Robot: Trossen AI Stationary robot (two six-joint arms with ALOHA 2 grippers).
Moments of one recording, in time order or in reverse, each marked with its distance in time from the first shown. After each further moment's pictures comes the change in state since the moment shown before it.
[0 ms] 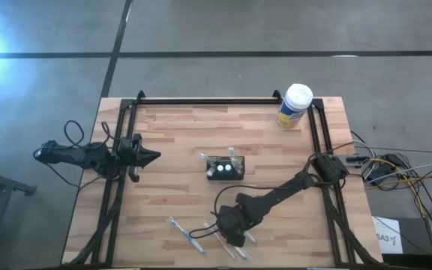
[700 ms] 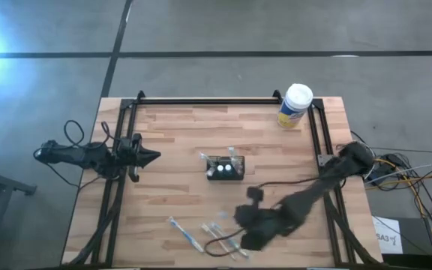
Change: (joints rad) left arm 0.000 0.000 0.000 0.008 0.001 0.004; right arm 0.162 -0.372 -0.013 -0.022 0.494 -0.090
